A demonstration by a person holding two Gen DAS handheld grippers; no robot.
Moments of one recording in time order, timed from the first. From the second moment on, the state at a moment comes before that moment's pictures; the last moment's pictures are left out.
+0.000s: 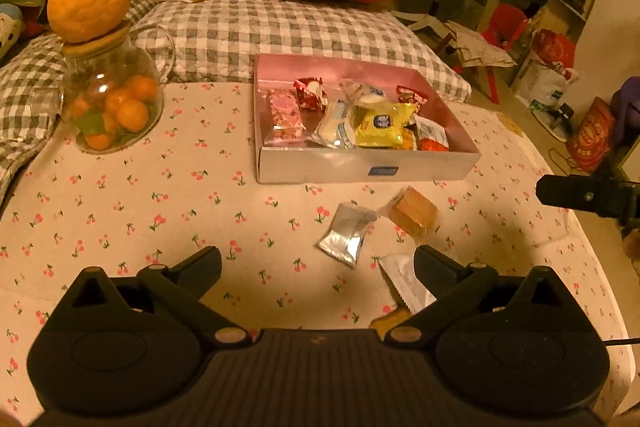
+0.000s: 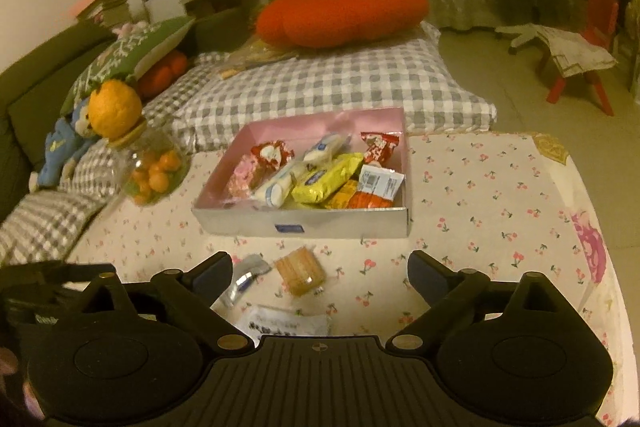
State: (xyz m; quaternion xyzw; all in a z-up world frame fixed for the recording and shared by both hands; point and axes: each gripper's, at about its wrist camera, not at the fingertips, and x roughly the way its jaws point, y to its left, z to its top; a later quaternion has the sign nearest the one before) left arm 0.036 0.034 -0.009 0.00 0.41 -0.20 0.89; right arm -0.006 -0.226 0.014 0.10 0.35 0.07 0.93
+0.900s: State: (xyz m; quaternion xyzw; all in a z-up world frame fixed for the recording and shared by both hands) left arm 0.011 -0.018 -0.068 0.10 0.42 -0.34 0.84; right arm 0.002 -0.213 -0.030 0.02 0.40 0.10 0.91
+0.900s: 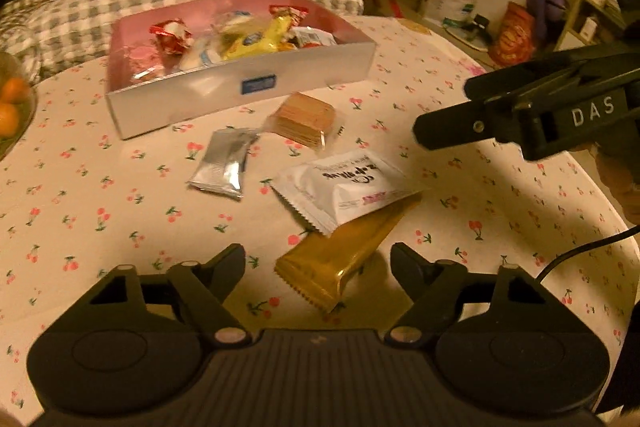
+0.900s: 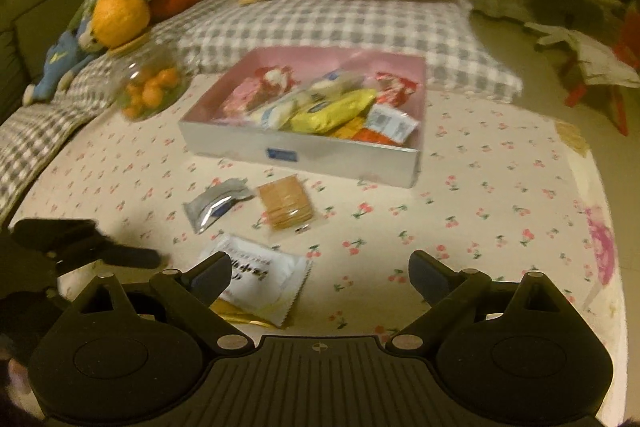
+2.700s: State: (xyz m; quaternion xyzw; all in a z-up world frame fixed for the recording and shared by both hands) left arm 0.010 0.002 -0.065 0.14 0.44 -0.33 0.82; right arm 0.025 -0.195 -0.064 -0.11 0.44 0.15 0.88
